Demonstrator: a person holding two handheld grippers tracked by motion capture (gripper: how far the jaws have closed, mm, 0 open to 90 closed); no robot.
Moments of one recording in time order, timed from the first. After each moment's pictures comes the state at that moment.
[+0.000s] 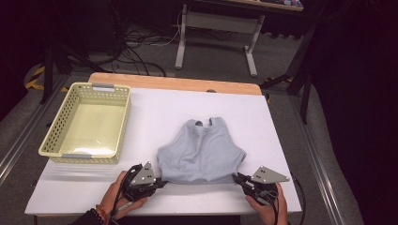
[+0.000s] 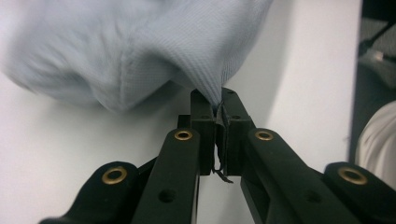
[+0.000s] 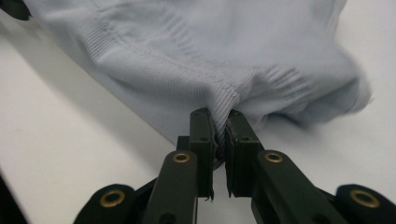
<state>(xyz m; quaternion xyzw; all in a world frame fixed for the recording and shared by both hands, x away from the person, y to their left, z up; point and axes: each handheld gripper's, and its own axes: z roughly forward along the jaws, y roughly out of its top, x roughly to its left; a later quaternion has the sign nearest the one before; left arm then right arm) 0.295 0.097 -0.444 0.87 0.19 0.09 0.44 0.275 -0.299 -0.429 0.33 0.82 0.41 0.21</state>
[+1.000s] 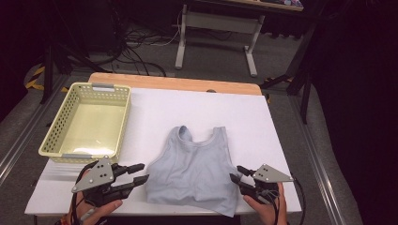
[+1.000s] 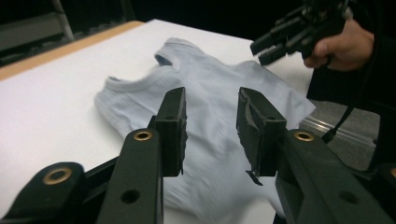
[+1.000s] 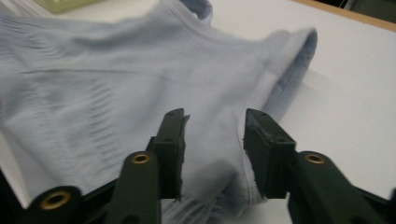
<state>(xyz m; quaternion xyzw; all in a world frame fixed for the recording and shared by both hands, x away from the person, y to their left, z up) 0.260 0.157 -0.377 0.79 0.22 0.14 0.56 0.277 -0.292 -0.423 0.34 0.81 0.42 0.23</state>
